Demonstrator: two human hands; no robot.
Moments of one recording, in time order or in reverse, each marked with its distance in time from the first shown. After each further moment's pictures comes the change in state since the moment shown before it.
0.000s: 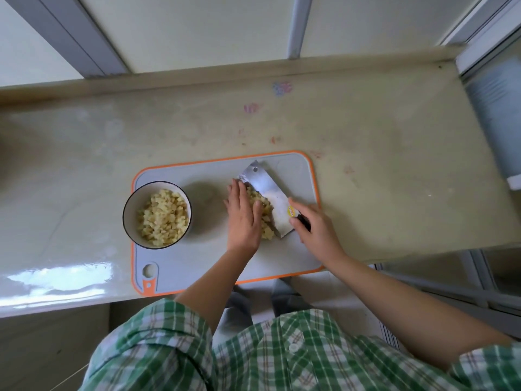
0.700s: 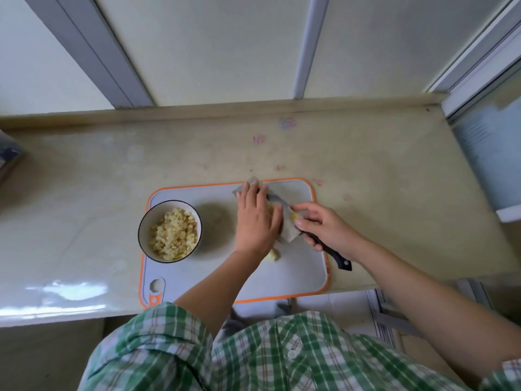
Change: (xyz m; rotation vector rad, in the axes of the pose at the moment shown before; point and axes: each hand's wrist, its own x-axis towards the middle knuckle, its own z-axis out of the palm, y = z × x) left_hand 0.018 0.054 -0.029 0.231 0.080 0.231; right_hand 0.039 -0.063 -0.056 0.486 -0.349 0.390
